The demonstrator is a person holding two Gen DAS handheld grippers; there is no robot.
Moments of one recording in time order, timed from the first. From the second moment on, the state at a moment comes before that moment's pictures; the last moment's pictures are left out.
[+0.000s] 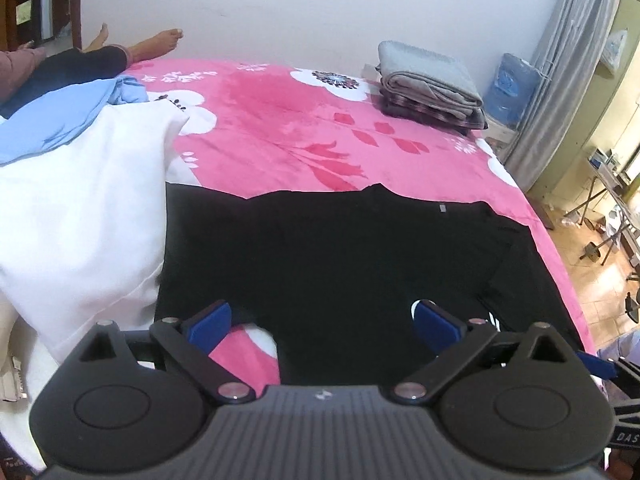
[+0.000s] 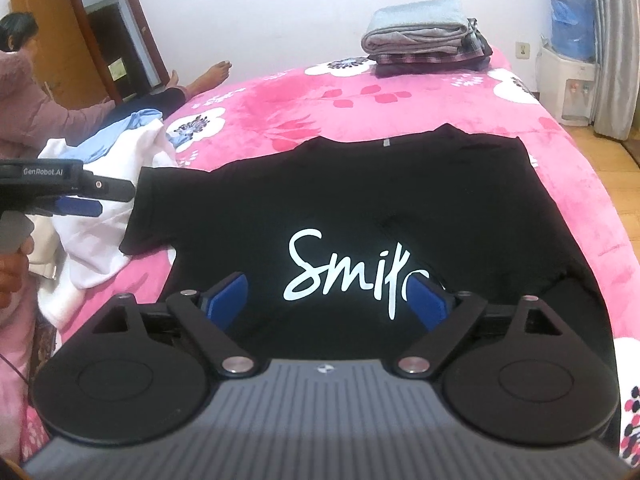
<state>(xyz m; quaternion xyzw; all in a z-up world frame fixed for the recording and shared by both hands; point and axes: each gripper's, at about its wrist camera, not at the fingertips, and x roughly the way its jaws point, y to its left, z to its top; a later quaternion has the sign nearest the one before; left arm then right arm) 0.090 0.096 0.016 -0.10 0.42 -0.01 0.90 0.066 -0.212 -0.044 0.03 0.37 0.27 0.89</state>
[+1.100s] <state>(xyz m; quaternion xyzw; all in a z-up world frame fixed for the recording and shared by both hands) 0.090 0.104 0.009 -0.11 0.43 -0.01 0.90 0.059 -0.203 -0.039 0.02 0.37 0.28 0.89</state>
